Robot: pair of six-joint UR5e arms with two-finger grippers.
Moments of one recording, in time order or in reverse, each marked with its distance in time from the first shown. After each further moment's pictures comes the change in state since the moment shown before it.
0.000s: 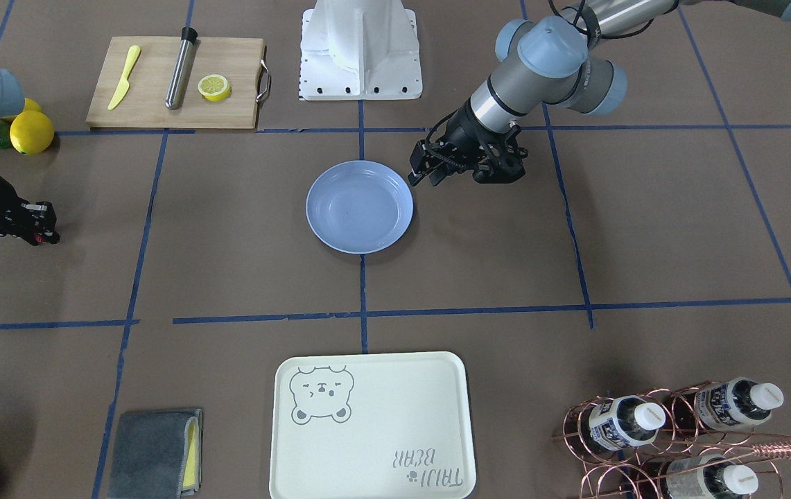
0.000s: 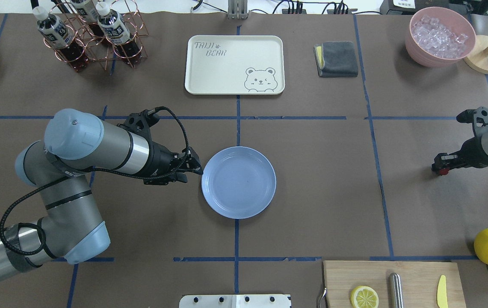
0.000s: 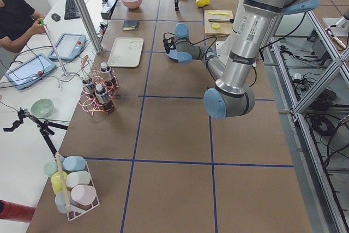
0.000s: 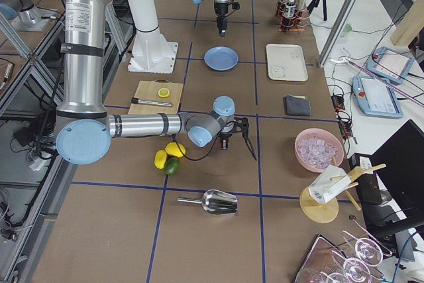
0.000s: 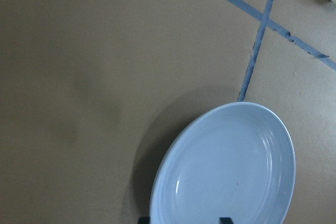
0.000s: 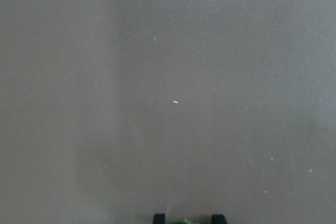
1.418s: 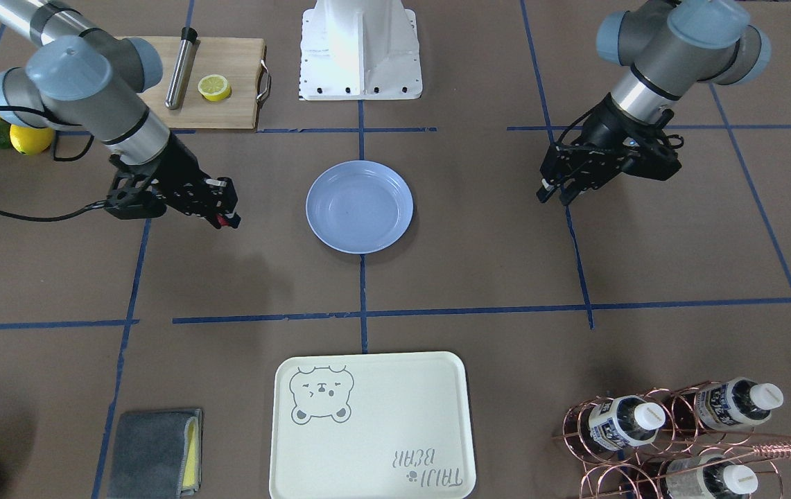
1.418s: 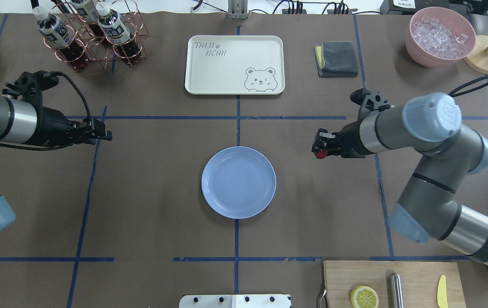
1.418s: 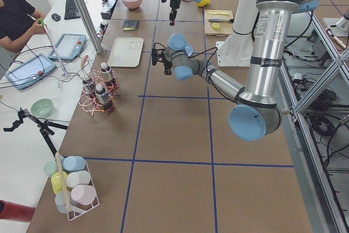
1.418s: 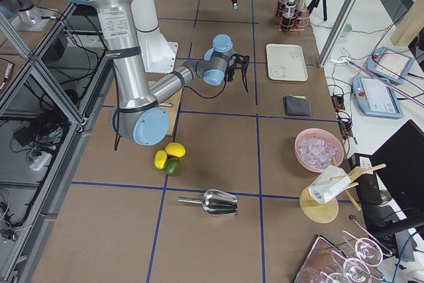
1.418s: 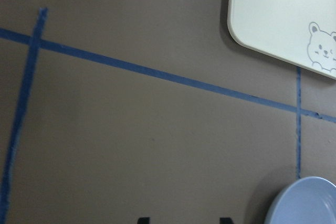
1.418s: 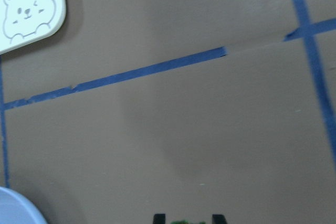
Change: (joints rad) left arm -0.268 0.332 -0.176 0.002 -0.009 0.442; right arm -0.295 0.419 0.172 -0.153 -0.229 0.658
